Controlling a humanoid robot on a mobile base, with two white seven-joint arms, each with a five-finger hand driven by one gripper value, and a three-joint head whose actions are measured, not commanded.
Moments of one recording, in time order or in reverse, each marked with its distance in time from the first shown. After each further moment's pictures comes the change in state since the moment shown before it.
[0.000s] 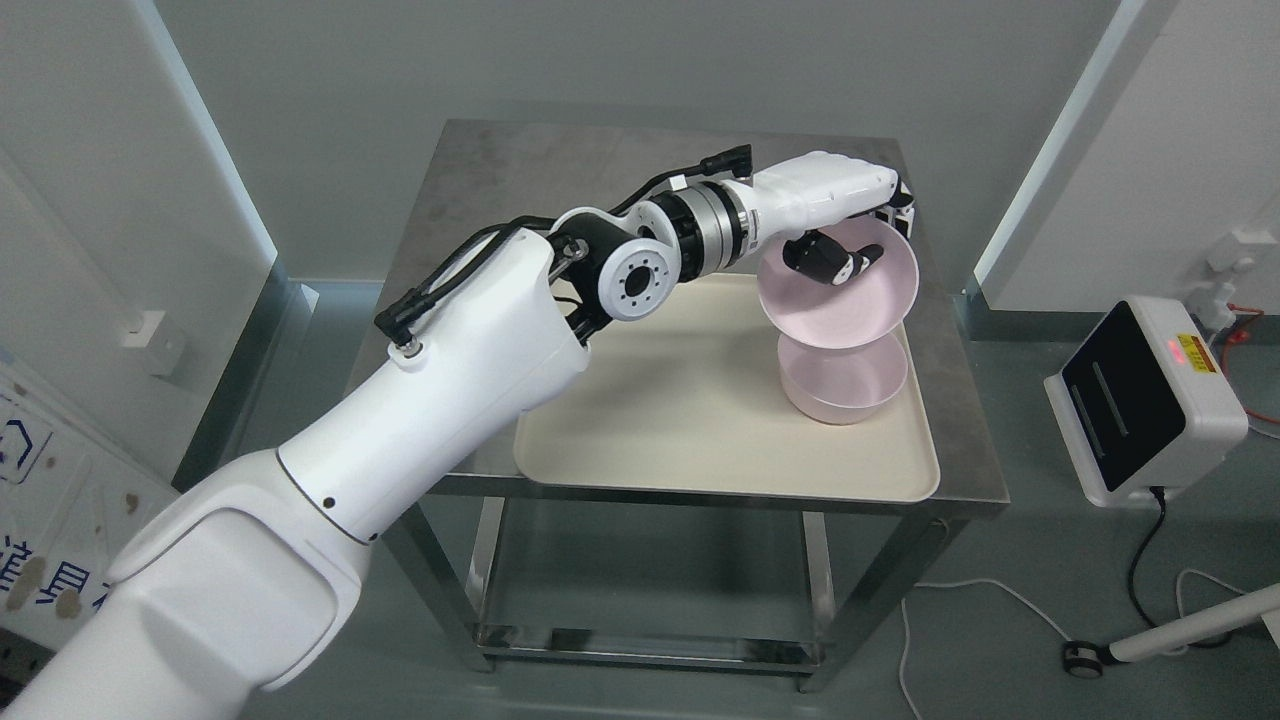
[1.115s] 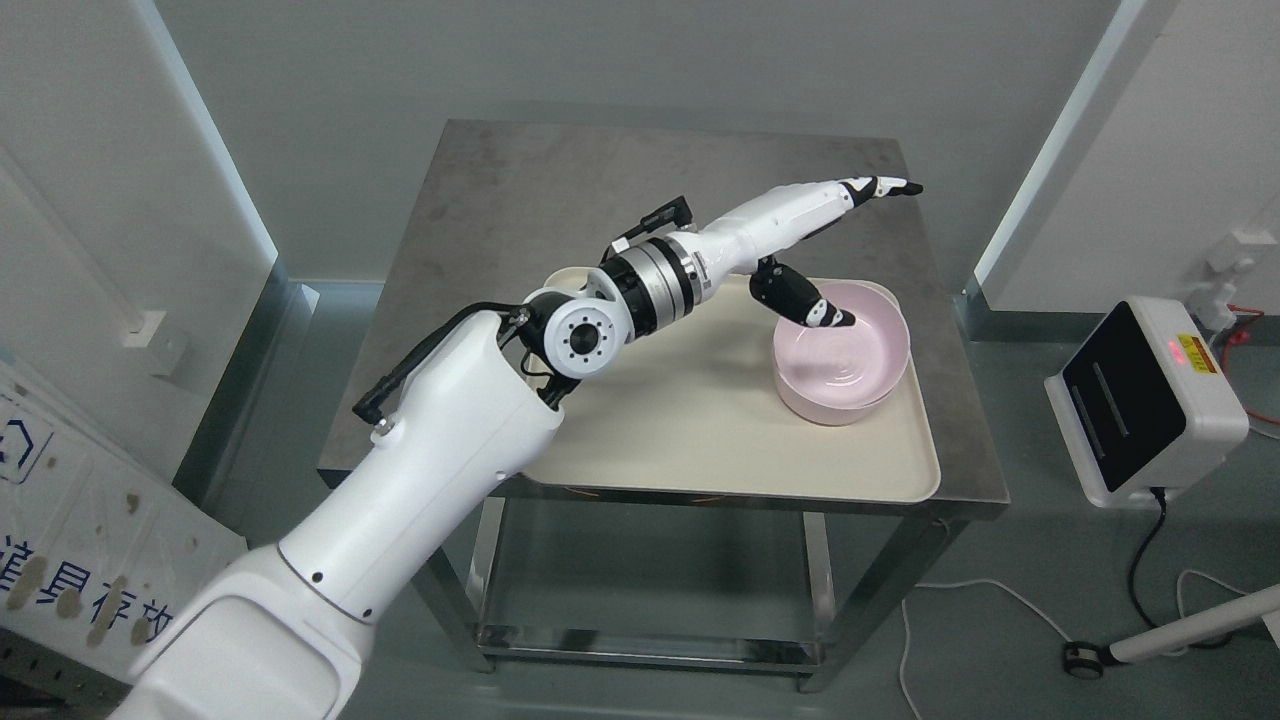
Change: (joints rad) left arm 0.251 -0.004 0.206 -0.095 0.148 -0.110 0.020; right arm 0.000 0.000 0.000 0.000 0.000 0.000 0.000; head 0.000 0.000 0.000
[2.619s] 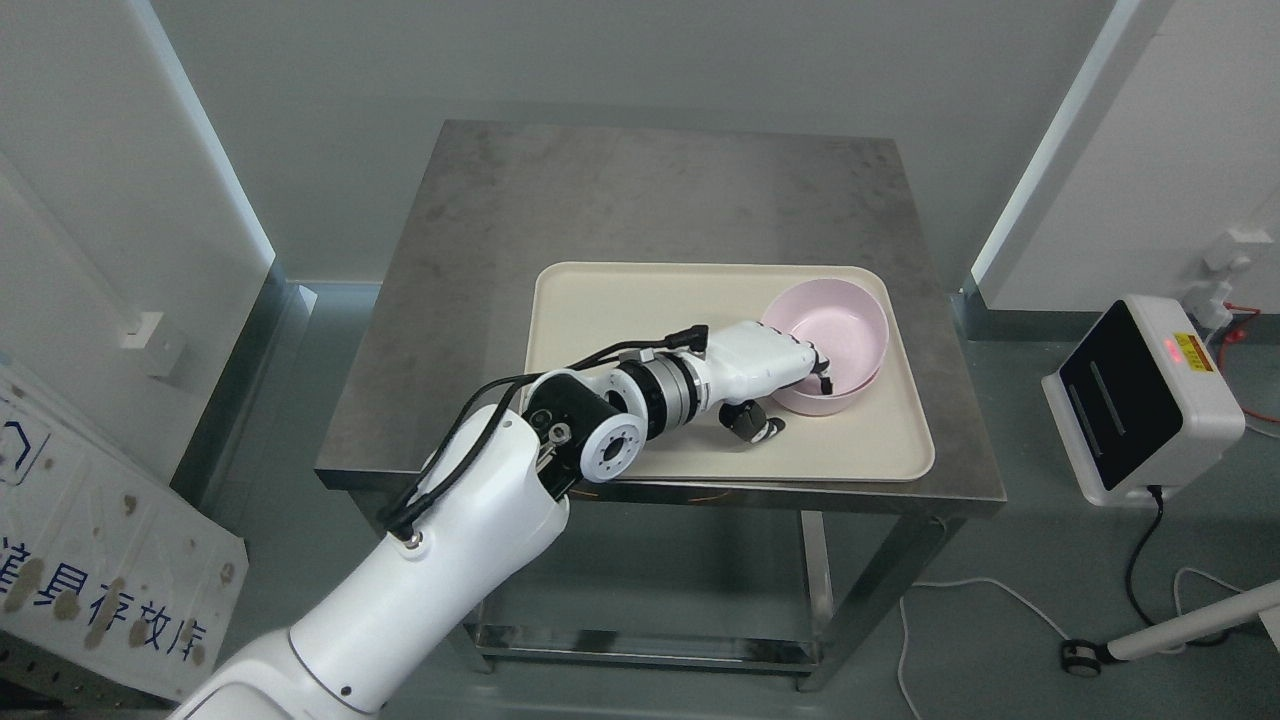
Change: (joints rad) left arm 0.136 -0.001 -0.024 -0.143 -0.584 0.151 -0.224; right arm 0.000 0.000 0.000 0.000 0.000 0.000 0.000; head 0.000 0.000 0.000
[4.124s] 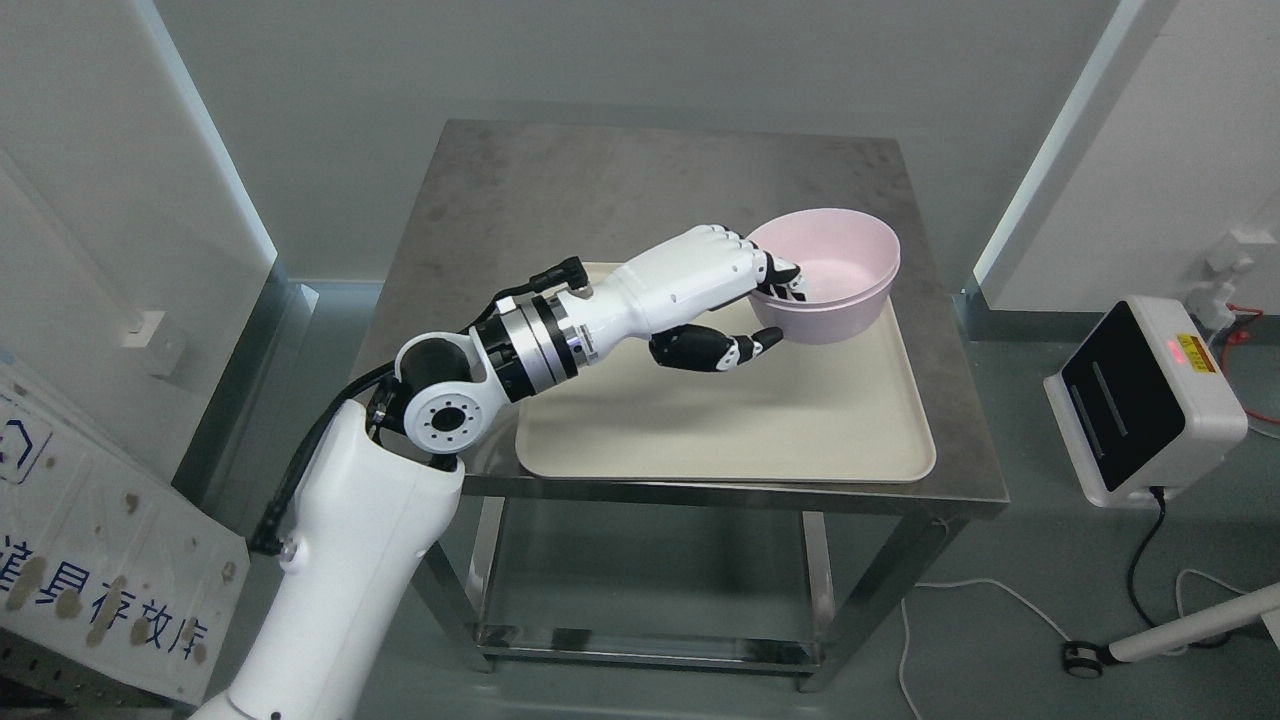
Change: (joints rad) left arm 0.132 0.000 0.434 -0.156 0.235 -0.466 -0.018; right arm 0.000 0.000 0.000 0.000 0.000 0.000 0.000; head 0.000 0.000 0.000
